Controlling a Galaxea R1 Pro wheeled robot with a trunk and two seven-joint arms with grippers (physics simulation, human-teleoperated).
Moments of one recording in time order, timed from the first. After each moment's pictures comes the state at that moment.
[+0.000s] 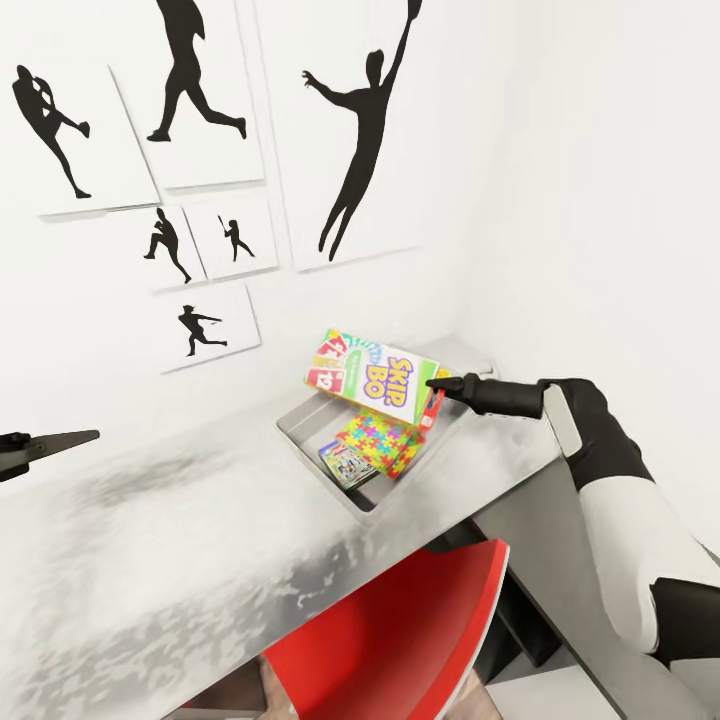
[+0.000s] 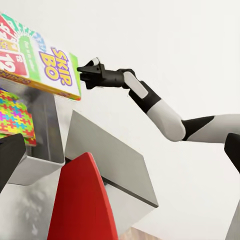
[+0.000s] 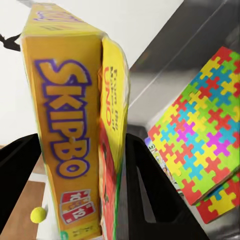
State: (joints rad) left arm -0.43 0.74 0.39 -1.51 0.67 1.00 -1.57; right arm -1.05 -0.14 -0.11 -0.87 -0.30 1.04 0.85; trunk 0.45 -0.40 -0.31
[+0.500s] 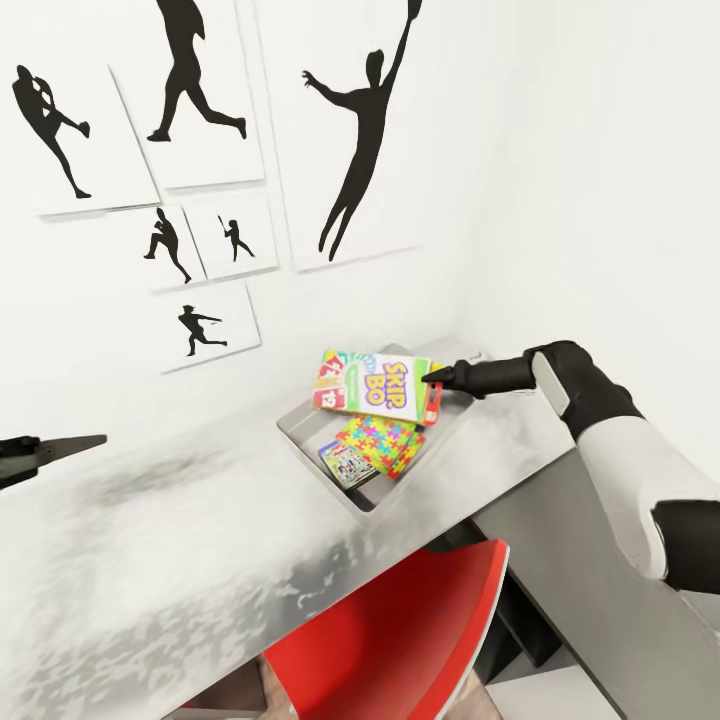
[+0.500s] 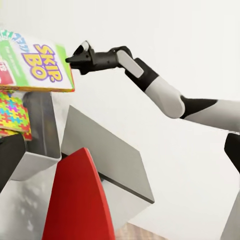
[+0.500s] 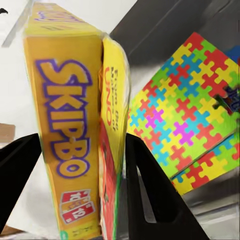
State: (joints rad) left arm -0.43 0.74 0.36 -1.51 0.67 1.00 -1.57; right arm -1.28 -0.18 0.10 -0.59 -0.21 1.04 0.88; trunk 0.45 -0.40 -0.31
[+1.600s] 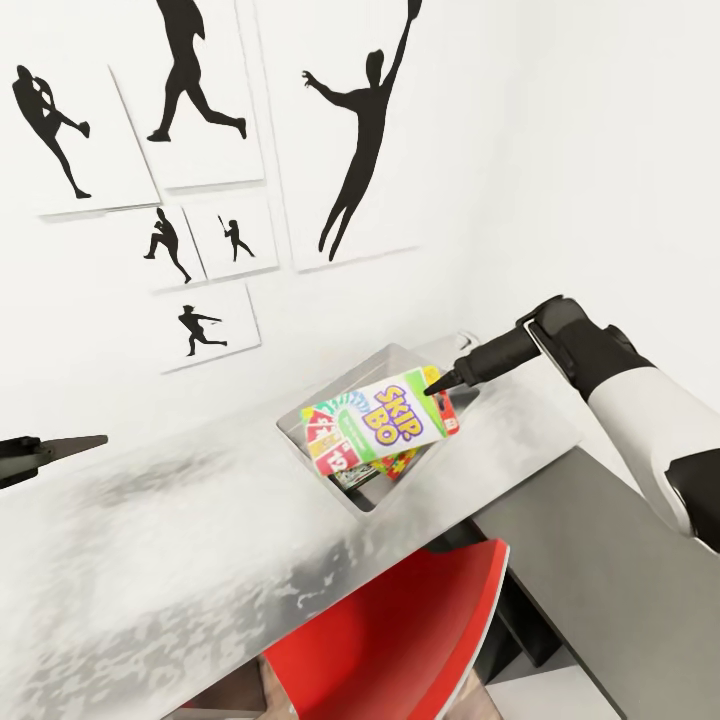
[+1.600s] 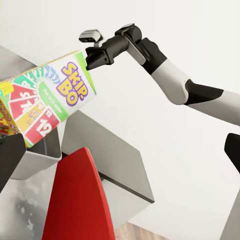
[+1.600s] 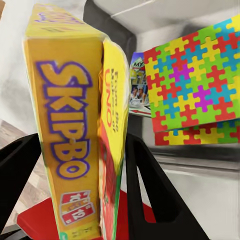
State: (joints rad) left arm -0.43 0.74 0.36 -1.51 0.67 1.00 -1.57; right arm -1.46 -0.23 0.46 -0.55 0.18 0.89 1.47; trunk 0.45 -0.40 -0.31
